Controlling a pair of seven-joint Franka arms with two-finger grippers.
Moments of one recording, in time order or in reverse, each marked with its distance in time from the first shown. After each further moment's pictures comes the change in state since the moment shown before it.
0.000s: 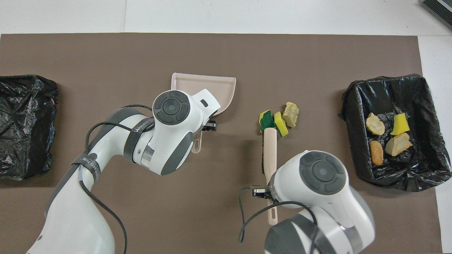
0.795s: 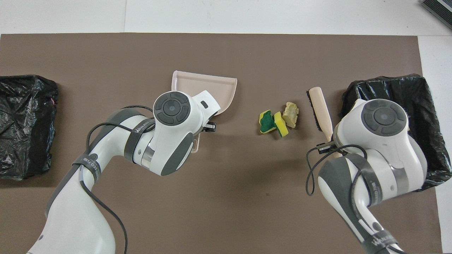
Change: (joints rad) left arm -0.002 0.000 0.006 -0.005 0.001 0.000 0.035; right arm -0.200 0.179 0.002 0.076 -0.274 0.140 -0.307
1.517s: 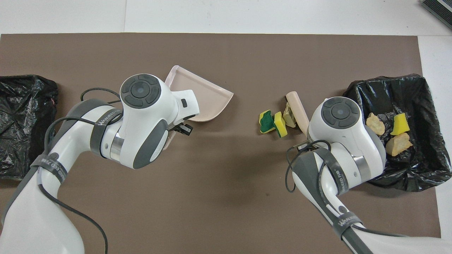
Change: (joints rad) left arm 0.073 -0.070 0.034 0.016 0.032 -0.184 0.534; right arm 0.063 0.107 0.020 0.026 -0.002 0.037 0.025
